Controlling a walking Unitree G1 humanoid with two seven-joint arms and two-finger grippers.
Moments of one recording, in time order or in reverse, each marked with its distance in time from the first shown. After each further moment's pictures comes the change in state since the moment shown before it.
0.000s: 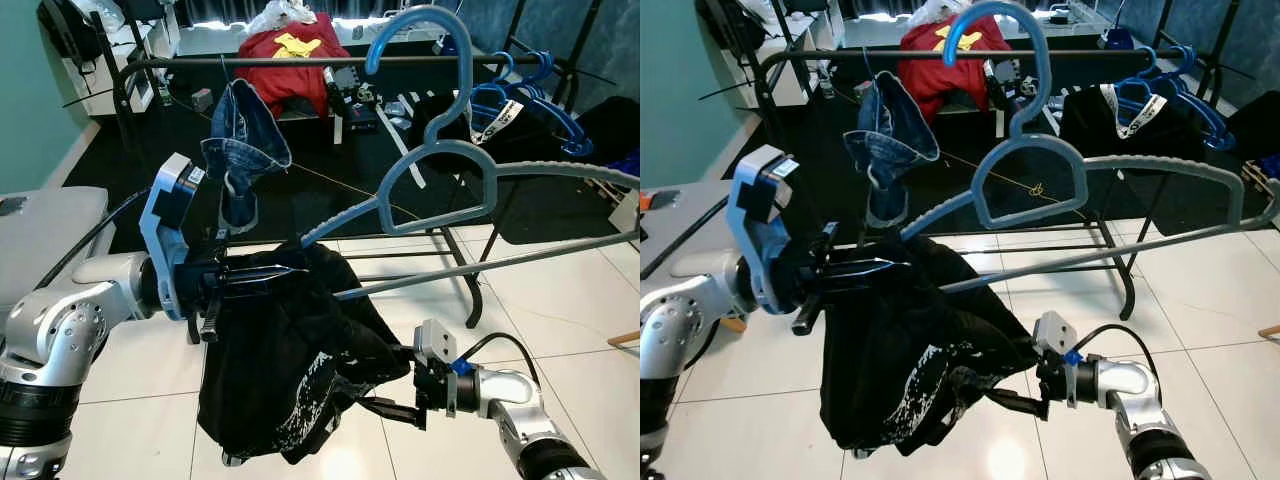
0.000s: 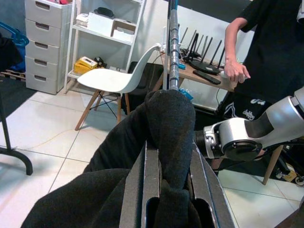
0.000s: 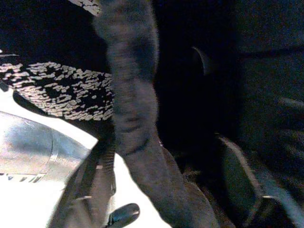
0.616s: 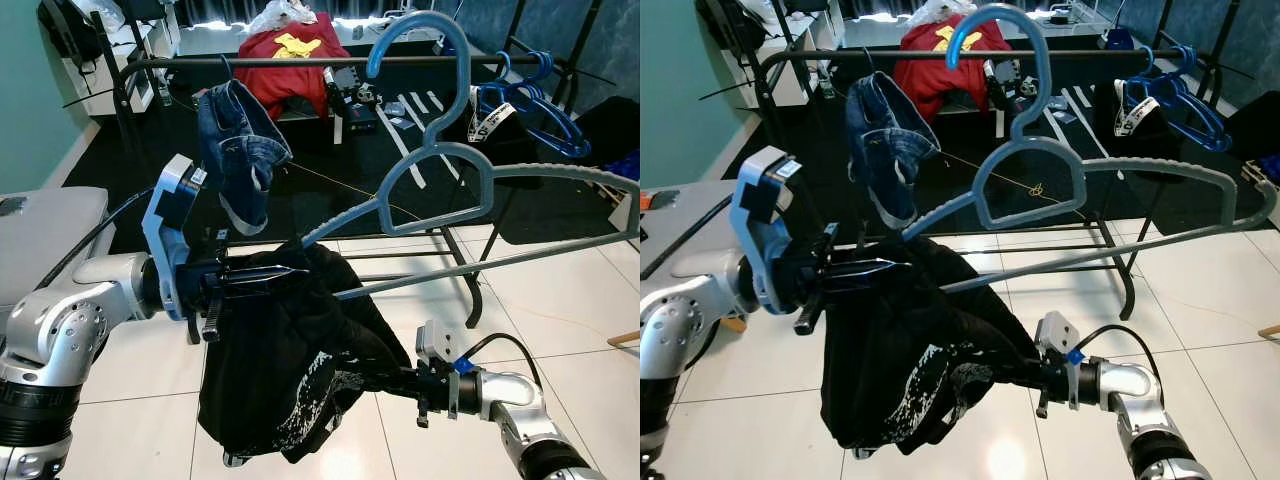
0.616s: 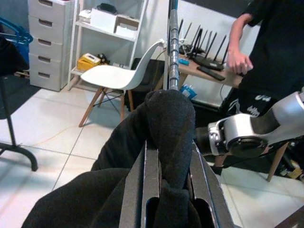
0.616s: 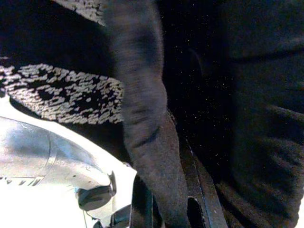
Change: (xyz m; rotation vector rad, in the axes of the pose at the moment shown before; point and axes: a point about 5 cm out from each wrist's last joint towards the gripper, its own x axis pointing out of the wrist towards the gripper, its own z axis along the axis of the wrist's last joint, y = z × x) left arm 0.002 0.001 -0.003 0.023 0.033 0.016; right arm -0.004 -0.001 -0.003 0.026 -0.006 -0.035
